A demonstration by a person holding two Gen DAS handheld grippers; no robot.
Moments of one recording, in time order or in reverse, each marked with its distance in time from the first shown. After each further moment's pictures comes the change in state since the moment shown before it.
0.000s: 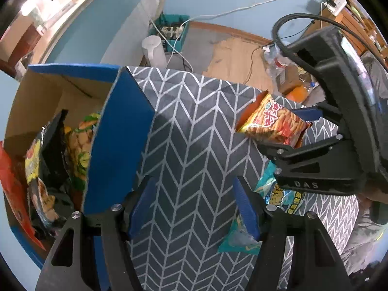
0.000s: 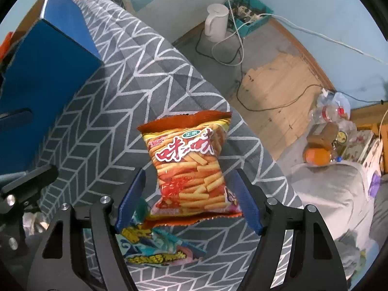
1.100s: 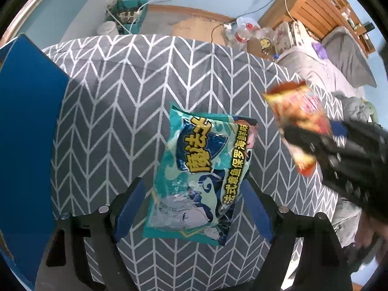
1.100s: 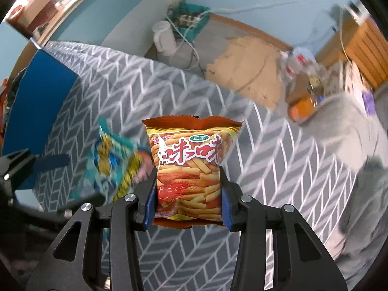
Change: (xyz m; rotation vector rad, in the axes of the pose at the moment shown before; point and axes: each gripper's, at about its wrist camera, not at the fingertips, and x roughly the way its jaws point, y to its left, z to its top) left arm 0.029 -0.085 -0.048 0.099 0.098 -0.165; right arm -0.045 -0.034 -0.132 0.406 -0.165 -0.014
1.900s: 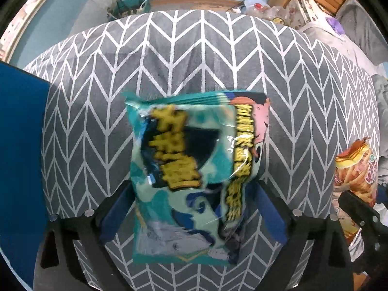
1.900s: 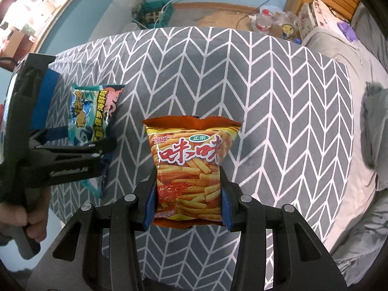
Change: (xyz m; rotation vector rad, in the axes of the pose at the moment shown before) left arm 0.071 -0.043 0.009 0.074 0.044 0.178; right arm -0.004 -0.037 -0.091 0.263 0.009 0.041
